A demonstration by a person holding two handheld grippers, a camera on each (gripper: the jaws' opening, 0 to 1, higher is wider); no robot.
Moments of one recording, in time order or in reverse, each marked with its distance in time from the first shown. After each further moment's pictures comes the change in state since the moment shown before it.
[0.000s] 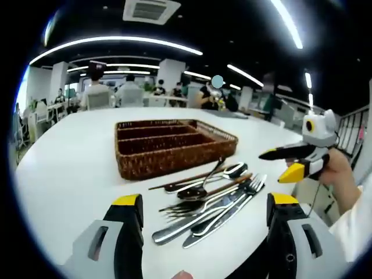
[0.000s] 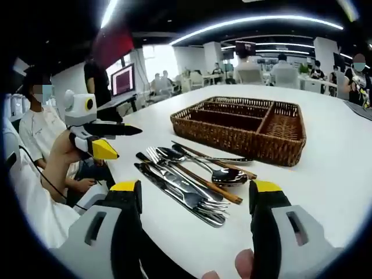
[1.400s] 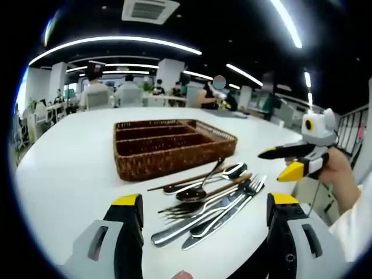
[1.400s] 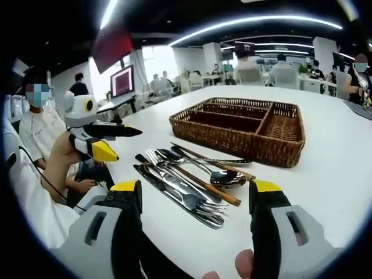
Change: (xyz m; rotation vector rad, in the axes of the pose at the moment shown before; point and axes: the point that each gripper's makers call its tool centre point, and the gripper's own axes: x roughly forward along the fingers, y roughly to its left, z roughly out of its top) left arm 0.000 -0.002 -0.001 0.004 0.003 -0.005; right arm 0.000 0.000 0.001 0.004 -0.006 -0.002
